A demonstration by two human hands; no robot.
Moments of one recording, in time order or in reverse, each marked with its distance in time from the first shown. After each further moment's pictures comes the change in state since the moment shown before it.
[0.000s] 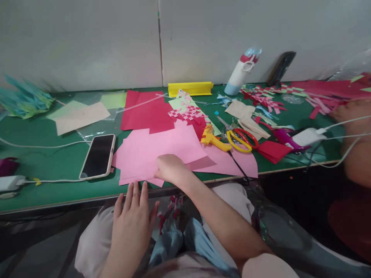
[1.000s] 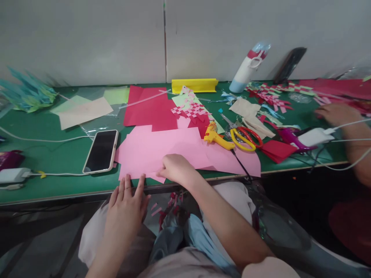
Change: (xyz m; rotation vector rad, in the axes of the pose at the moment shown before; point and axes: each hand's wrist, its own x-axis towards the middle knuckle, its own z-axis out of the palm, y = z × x) left_hand 0.002 -0.025 0.010 0.033 -0.044 -0.046; right_hand -0.008 0.013 0.016 0.142 0.046 0.009
